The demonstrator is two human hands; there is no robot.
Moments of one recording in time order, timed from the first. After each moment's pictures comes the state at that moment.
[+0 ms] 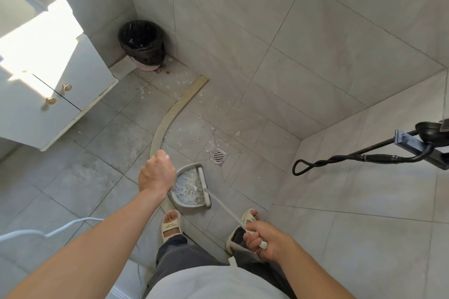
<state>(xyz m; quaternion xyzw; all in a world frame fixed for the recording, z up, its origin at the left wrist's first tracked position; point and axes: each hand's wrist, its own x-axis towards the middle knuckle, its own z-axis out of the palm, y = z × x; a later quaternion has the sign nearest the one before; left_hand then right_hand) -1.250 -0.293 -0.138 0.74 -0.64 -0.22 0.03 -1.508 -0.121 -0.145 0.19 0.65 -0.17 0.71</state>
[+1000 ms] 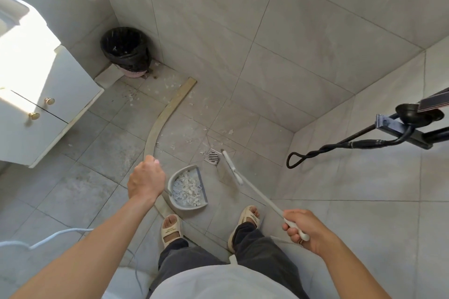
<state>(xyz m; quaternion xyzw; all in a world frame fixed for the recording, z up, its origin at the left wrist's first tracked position) -1.257 -0.294 -0.128 0.75 -0.61 -0.25 0.02 -1.597 -0.102 -0.091 0.02 0.77 -0.23 0.60</state>
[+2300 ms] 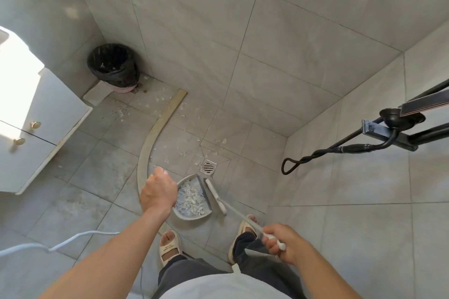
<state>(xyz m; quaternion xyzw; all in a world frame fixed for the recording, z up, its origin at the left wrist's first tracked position) -1.307 -0.301 -0.129 0.75 -0.61 -0.24 0.02 -1.574 -0.107 -0.138 0.17 0.69 -0.24 0.66</state>
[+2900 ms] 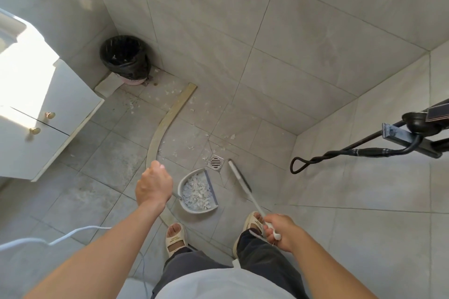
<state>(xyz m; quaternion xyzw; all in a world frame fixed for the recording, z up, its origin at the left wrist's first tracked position) -1.275 -0.317 -0.135 0.76 -0.61 -0.24 0.02 -1.564 -0.138 -0.156 0.13 0.74 -0.21 0.62</state>
